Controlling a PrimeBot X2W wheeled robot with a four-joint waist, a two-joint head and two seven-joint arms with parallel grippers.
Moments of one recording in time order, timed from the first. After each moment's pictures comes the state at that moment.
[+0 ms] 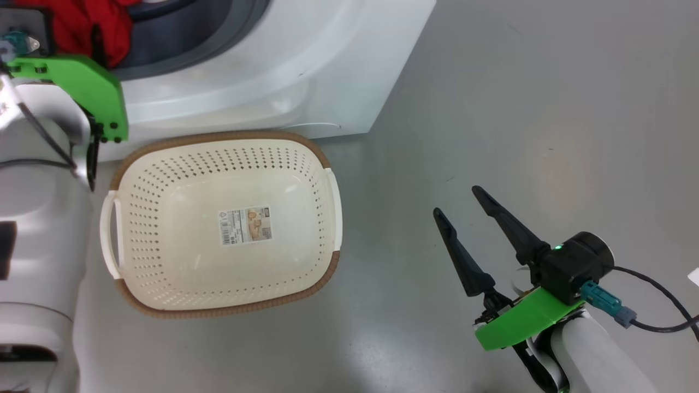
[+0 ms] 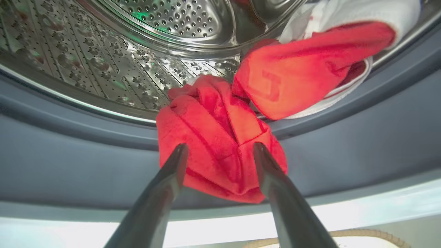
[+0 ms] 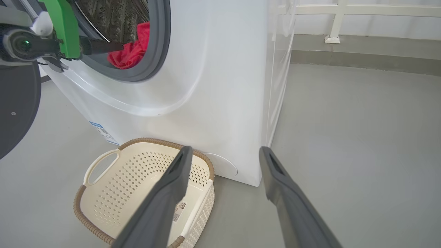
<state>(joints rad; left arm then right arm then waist) -1.23 0.17 -0.12 1.21 -0.09 0.03 -0.09 -0.27 -0.13 0.31 0.18 0.30 0.12 -0.26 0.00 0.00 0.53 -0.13</state>
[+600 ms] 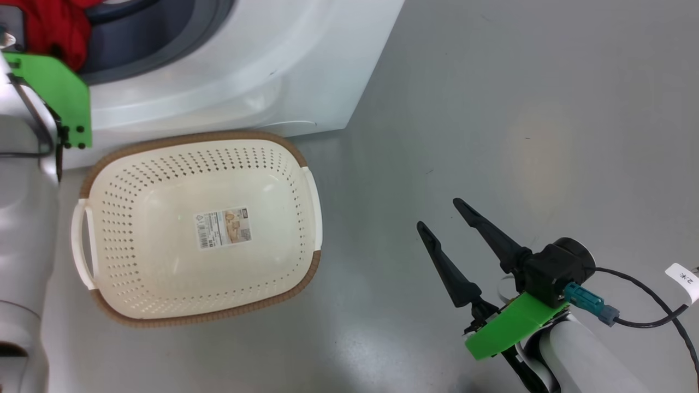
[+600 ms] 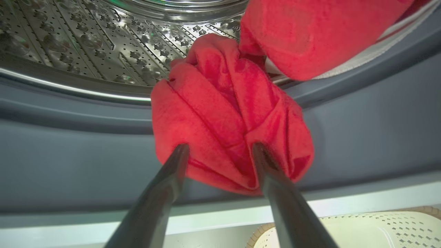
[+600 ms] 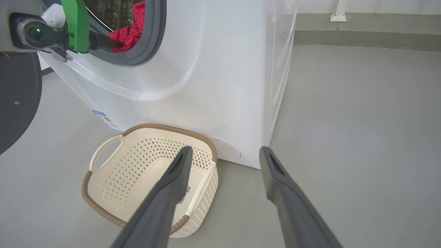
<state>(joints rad) -1.27 0.24 -0.19 1.29 -0.04 0.08 0.03 -0.30 -0.16 0.40 0.22 0.37 0.12 -0.26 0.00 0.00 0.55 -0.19</state>
